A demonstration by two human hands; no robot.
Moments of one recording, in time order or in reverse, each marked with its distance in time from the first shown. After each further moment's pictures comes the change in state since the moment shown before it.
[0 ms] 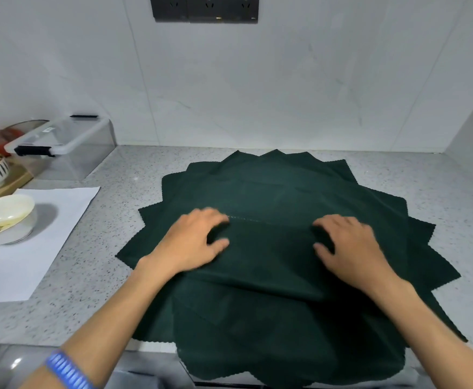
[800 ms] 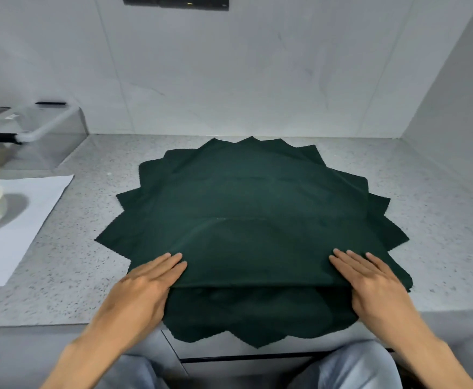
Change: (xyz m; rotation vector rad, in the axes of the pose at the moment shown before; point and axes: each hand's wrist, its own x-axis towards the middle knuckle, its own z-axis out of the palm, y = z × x) left_hand -0.136 0.004 0.034 0.051 0.143 0.085; right_hand -0.136 0.033 0.004 -0.157 0.024 -0.004
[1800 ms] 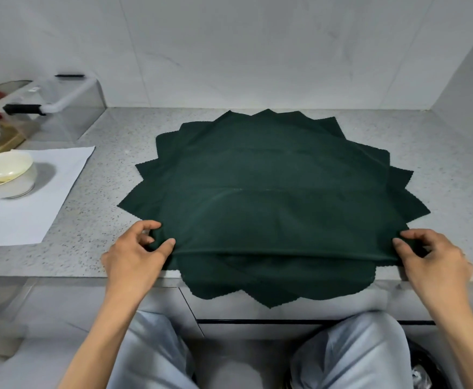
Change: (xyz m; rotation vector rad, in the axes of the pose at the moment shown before) left_hand -0.008 0.019 -0.024 -0.545 0.281 -0.923; right_hand -0.016 0.028 -0.007 0.469 0.215 0.761
